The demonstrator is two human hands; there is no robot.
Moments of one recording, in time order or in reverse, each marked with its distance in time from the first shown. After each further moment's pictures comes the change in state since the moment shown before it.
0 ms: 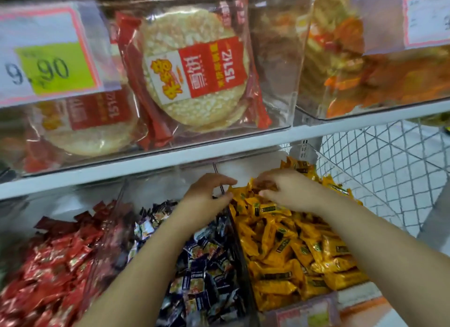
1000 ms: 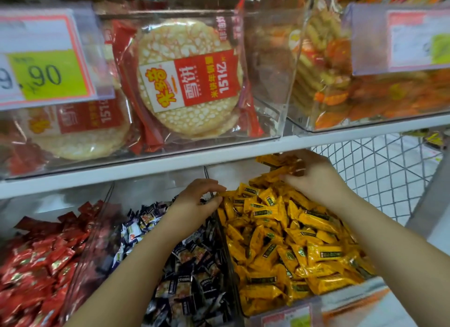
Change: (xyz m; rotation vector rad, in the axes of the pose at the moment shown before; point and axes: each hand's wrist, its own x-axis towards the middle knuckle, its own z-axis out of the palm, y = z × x) left_hand -0.007 -0.001 0.003 -0.103 0.032 -0.011; right_hand -0.020 0.036 -0.022 0.361 0.518 0.141
